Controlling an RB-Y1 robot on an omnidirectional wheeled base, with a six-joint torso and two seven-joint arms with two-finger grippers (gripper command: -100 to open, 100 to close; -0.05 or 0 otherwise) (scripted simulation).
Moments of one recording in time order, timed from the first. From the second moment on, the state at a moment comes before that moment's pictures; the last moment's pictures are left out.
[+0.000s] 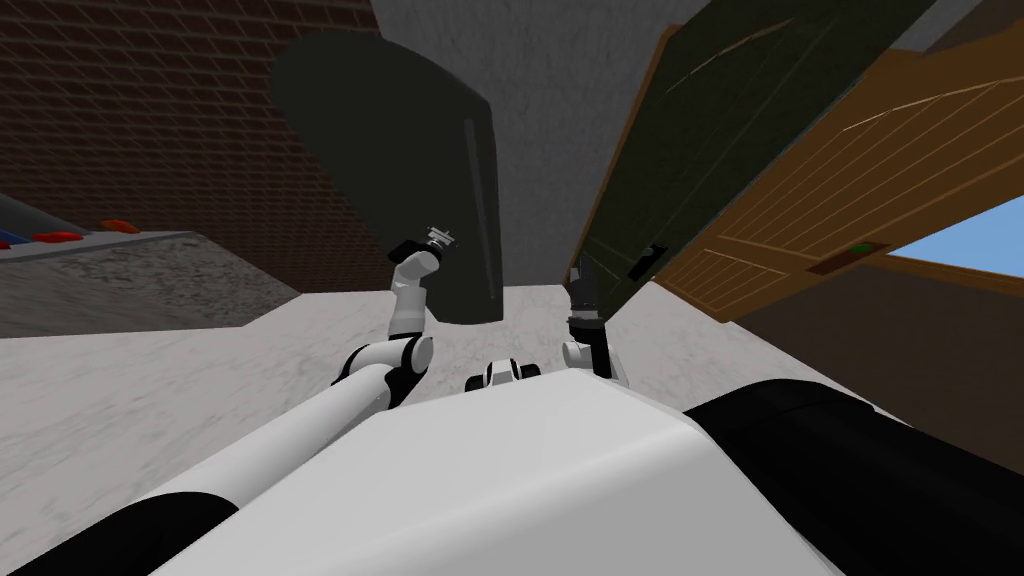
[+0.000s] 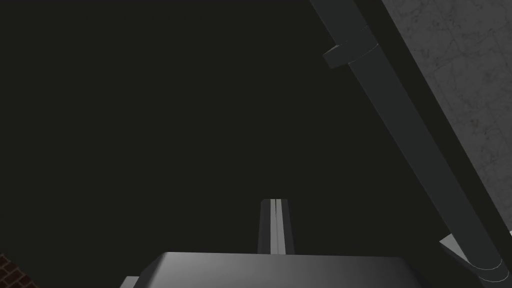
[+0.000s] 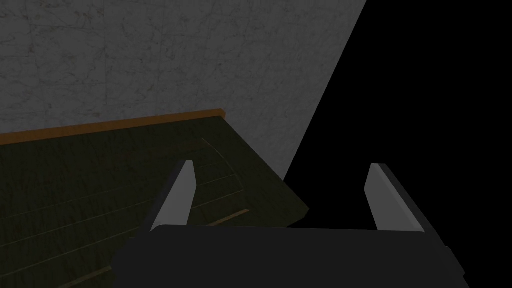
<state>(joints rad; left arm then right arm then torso) -0.83 0.14 0.25 -1.23 0.53 0.41 0.51 0.47 0.05 -0.03 -2.26 0.11 -0.44 0.12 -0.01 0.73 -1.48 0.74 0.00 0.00</state>
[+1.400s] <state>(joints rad) -0.69 0.12 0.19 -1.16 0.52 0.28 0.46 0.48 0.05 -0.03 -2.26 0.11 -0.45 0.12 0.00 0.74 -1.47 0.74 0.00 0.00</state>
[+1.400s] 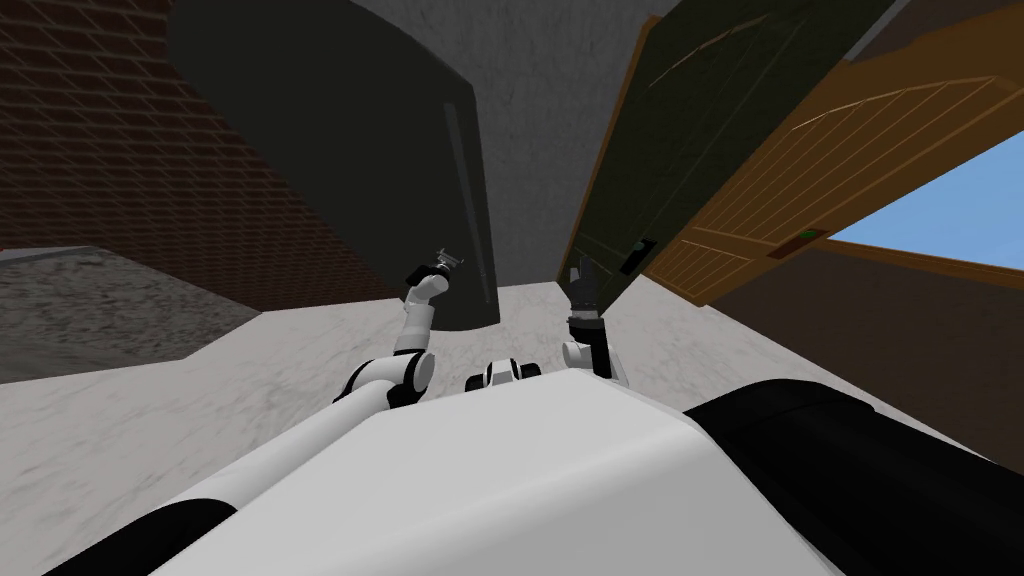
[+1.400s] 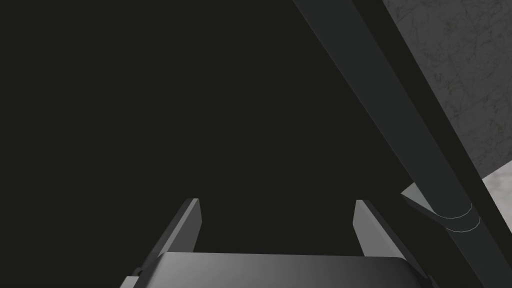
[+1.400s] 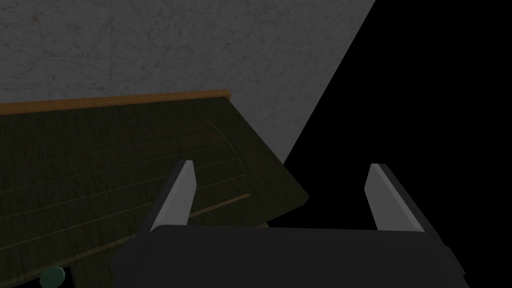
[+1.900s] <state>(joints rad) -0.64 0.13 0.15 -1.06 0.53 0.18 0.44 0.48 0.05 -0.03 -2.26 0.11 -0.45 0.12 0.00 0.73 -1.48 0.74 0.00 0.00</state>
